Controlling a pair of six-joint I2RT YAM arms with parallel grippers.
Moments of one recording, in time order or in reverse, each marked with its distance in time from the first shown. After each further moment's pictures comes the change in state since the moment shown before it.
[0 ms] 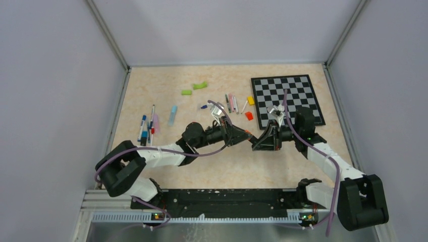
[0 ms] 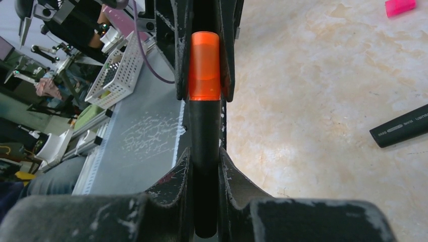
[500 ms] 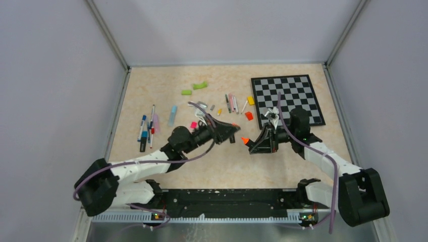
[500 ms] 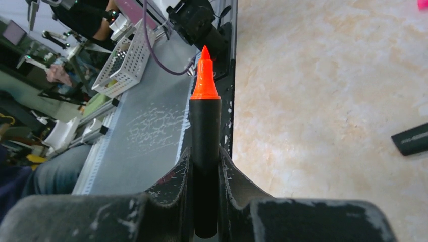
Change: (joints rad) left arm -0.017 -0.210 -0.070 -0.172 -0.166 0.061; right arm 0.073 0.035 -0.004 0.073 0.009 0.005
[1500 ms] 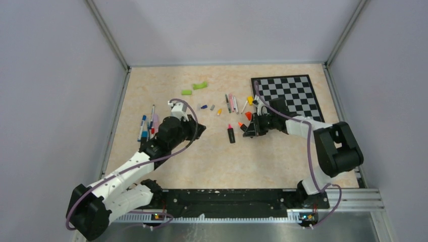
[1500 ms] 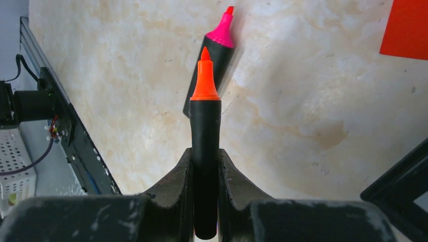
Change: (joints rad) left arm 0.303 -0.307 0.043 -0.847 -0.250 0.205; right arm 0.063 0.461 0.295 -0.342 0.717 -0.043
